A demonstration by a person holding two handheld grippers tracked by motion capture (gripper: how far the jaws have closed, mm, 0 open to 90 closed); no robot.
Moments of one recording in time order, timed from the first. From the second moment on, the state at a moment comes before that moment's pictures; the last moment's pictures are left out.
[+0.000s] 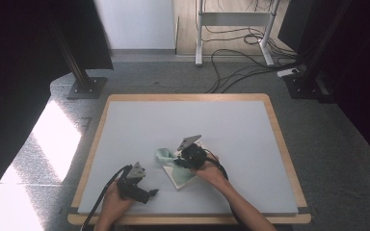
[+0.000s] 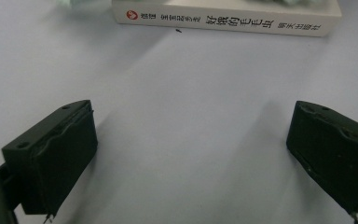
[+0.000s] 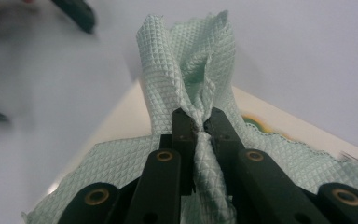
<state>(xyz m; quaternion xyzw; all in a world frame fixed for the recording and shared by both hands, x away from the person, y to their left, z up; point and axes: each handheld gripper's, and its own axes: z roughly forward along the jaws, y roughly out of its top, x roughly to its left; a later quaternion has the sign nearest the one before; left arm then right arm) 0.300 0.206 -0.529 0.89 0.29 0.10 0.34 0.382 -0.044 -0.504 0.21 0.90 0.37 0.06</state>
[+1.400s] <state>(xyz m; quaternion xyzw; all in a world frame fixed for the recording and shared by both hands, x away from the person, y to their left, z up) 0.300 0.206 -0.529 0.89 0.29 0.10 0.34 0.429 -0.064 -0.504 0.28 0.89 0.34 0.12</state>
